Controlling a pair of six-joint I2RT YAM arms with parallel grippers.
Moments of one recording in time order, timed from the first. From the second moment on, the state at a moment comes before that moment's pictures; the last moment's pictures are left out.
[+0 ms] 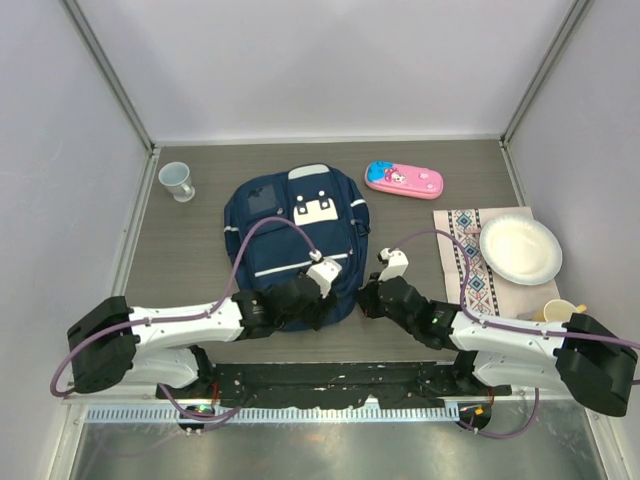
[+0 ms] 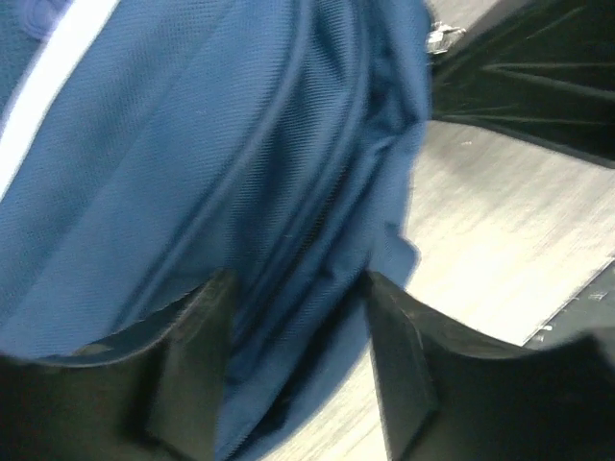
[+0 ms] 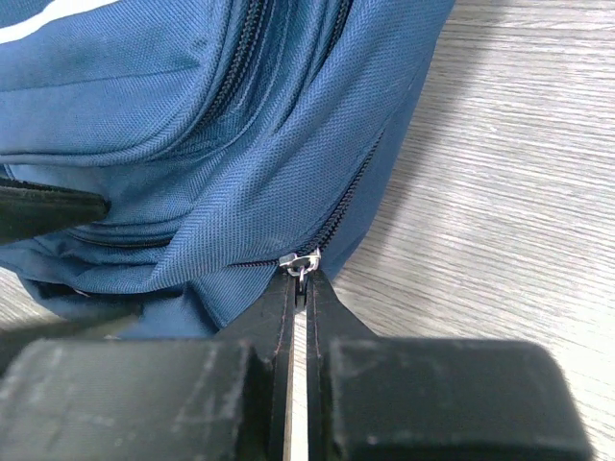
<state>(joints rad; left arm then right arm) -1.14 1.24 0.63 -0.10 -0.25 -0.29 1.00 1.06 0.35 0.14 0.34 0.71</state>
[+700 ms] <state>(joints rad) -1.16 1.04 0.52 -0.17 -0.44 -0.53 0.96 1.05 0.37 0.13 0.36 0.72</state>
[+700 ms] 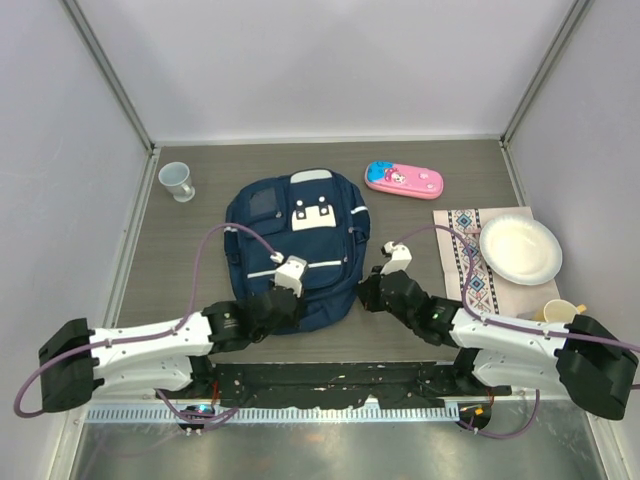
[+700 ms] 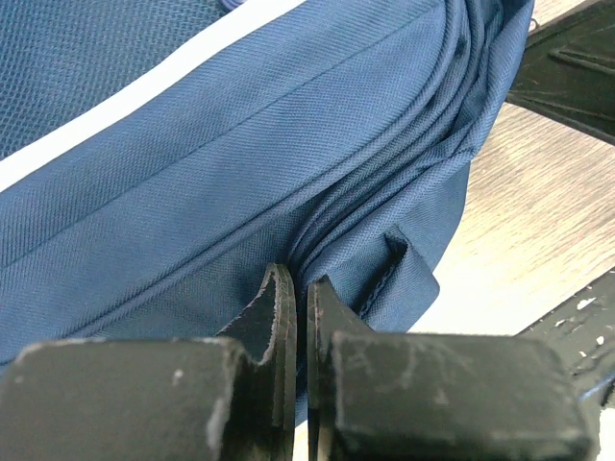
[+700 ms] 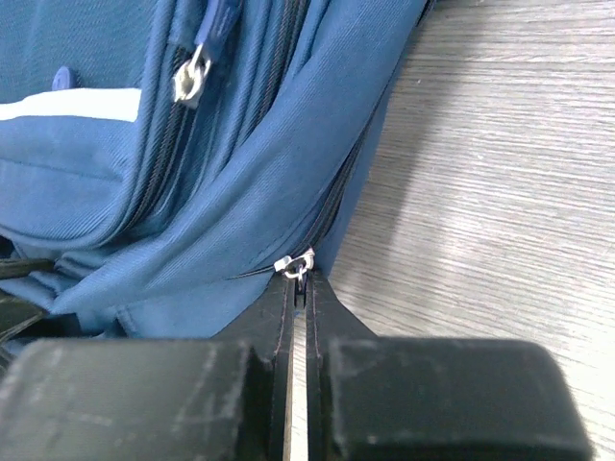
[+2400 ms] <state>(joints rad) -1.15 0.66 0.42 -0.37 -0.47 -0.92 0.55 1.29 0.77 -0.23 -0.13 0.37</state>
